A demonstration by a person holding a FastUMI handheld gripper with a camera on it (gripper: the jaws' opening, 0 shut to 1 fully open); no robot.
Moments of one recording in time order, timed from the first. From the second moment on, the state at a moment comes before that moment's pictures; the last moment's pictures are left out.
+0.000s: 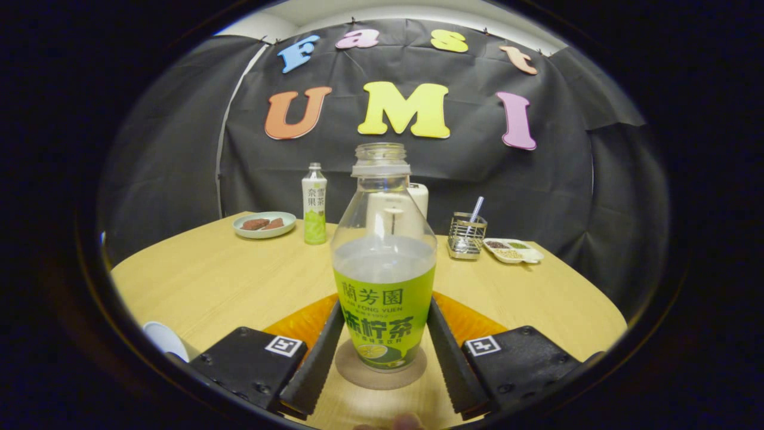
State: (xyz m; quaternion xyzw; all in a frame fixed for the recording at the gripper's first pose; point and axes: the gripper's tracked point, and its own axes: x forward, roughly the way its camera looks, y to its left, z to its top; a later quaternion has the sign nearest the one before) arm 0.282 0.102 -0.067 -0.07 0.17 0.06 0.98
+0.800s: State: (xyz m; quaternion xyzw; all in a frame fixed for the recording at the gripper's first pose) arm 0.262 0.107 -0.044 -0.07 0.15 0.06 0.99
